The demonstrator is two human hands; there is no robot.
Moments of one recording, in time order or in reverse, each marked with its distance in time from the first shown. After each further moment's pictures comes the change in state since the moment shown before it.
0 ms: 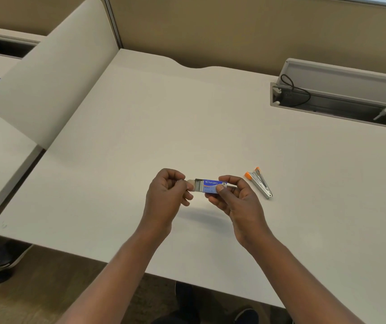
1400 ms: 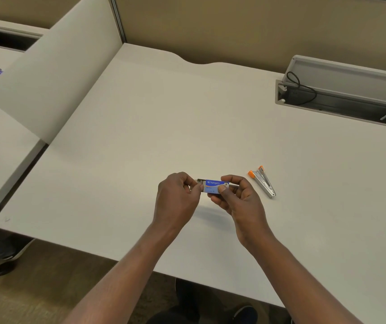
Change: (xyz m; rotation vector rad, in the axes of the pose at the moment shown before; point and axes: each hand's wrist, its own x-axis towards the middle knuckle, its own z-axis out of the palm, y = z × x) left_hand -0.001 -0.003 0.016 0.613 0.094 0.190; right_hand 0.000 0.006 -0.001 -0.080 0.005 -0.021
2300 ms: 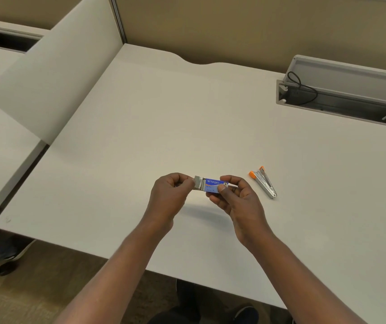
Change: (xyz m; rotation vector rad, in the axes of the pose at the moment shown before) left_hand 0.009 -0.008 -0.013 -0.445 -0.157 -0.237; right_hand 0.005 -0.002 0.003 0.097 -0.019 0.054
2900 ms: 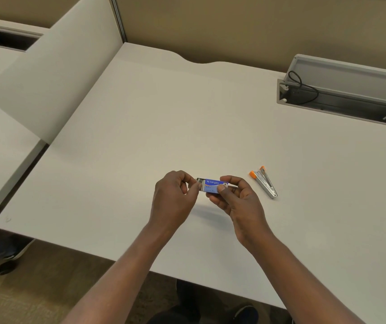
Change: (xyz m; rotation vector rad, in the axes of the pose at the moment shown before) left_hand -0.004 -0.003 0.007 0.441 0.159 0.320; right_hand 0.001 0.003 0.000 -0.013 -0.002 -0.009
